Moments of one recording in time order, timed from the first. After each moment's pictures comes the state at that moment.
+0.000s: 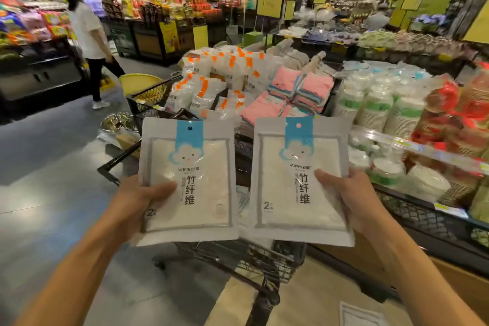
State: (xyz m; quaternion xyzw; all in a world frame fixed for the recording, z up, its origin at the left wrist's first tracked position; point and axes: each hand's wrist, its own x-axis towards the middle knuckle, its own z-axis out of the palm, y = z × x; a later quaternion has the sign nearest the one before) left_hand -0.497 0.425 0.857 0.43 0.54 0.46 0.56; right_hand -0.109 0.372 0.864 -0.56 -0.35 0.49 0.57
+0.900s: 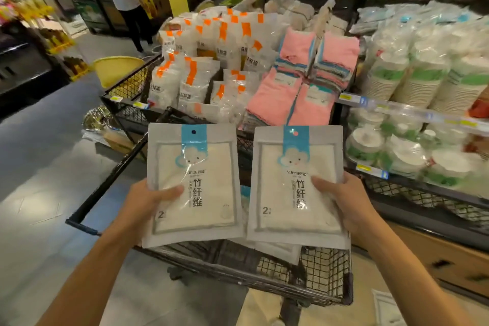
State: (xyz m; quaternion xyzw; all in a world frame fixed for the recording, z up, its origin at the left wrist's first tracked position) left_hand -0.504 0.670 0.796 0.44 0.59 0.37 0.56; right_hand -0.129 0.589 0.763 -0.59 -0.23 0.53 0.57
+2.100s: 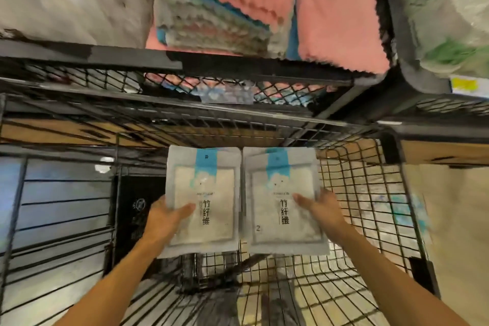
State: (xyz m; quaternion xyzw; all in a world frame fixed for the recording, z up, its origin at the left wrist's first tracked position) left_hand -0.443 0.896 0.351 0.48 0.63 0.04 0.61; right_hand -0.147 0.703 0.380 -0.79 -0.01 0.48 0.37
